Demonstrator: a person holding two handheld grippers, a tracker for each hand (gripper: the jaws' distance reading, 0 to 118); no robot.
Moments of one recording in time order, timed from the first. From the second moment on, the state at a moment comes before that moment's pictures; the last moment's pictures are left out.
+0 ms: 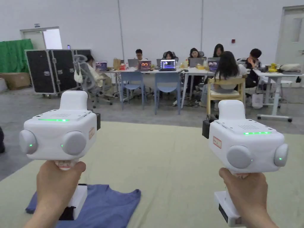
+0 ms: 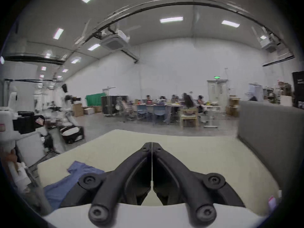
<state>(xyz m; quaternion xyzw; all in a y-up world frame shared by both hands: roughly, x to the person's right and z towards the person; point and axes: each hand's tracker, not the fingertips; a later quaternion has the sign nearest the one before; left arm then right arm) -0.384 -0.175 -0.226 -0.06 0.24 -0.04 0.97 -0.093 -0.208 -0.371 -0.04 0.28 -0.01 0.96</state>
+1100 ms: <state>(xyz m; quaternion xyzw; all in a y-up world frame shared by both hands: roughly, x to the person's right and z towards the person) -0.521 -0.515 -0.371 -0.48 0.18 0.08 0.86 -0.223 -0.296 -0.431 -0.13 0.38 0.10 0.91</state>
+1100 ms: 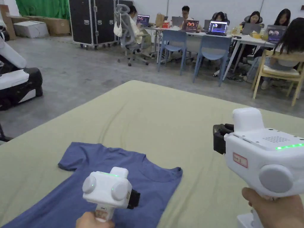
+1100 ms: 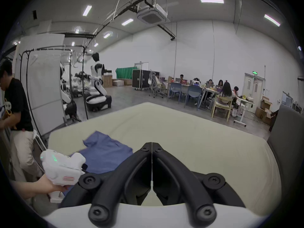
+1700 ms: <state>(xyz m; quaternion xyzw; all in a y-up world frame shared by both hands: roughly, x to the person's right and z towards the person) -0.527 -0.471 -0.340 -0.38 0.16 0.14 0.90 -0.109 -0.333 -0.425 -0.17 0.39 0.06 0.90</state>
